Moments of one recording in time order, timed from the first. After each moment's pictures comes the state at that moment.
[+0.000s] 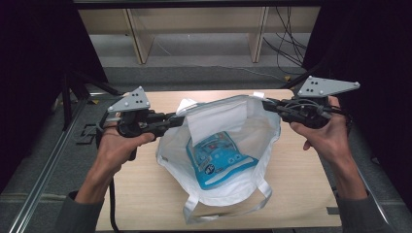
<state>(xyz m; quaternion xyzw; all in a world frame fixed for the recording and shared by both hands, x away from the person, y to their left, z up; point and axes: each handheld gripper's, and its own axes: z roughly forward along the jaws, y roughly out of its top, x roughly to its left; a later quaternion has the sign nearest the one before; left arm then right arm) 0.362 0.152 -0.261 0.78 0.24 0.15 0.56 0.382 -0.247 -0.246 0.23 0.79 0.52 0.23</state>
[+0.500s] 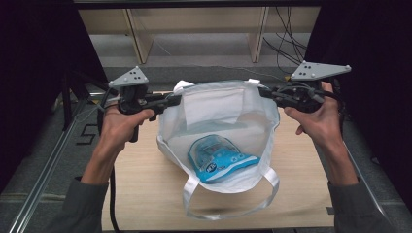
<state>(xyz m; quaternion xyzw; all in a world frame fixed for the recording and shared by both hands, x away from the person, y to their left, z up) 0.412 0.157 -0.252 0.76 0.29 0.16 0.56 0.410 -0.236 -0.233 0.25 0.79 0.51 0.24</state>
